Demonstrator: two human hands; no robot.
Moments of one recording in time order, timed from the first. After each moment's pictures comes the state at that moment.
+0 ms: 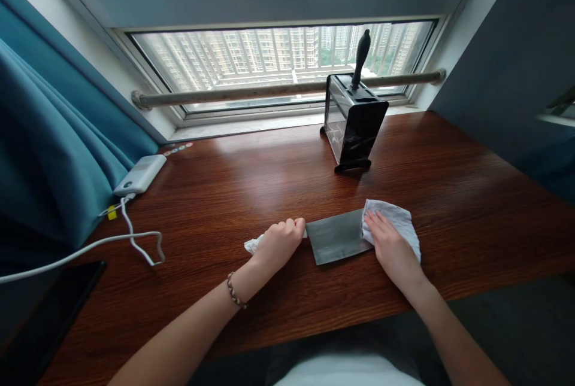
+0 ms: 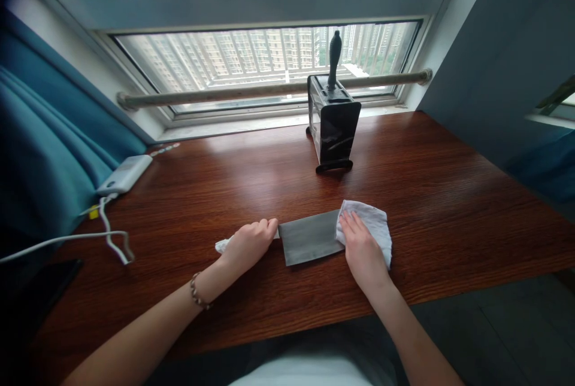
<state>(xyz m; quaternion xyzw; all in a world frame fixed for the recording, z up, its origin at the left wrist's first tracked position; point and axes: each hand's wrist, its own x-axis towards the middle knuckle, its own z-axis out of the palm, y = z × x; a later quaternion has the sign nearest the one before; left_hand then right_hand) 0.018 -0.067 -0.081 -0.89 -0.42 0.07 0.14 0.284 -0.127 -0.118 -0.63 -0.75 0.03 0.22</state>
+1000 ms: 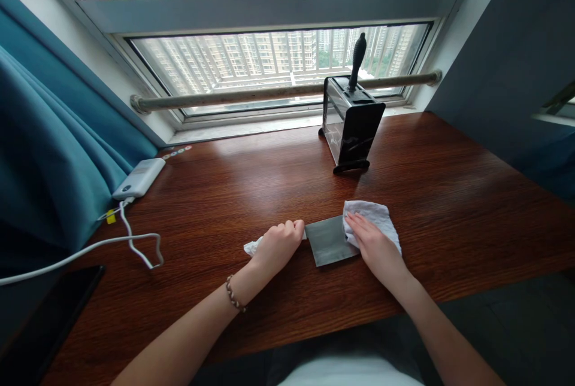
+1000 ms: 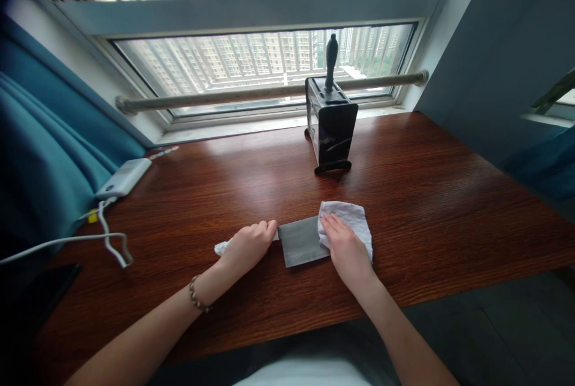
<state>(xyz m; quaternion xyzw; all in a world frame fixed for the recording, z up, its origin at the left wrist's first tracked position) 0.018 -0.068 -0.081 -0.90 -0.42 0.07 0.13 0.257 -0.120 -0.105 -0.59 -0.77 0.08 0.22</state>
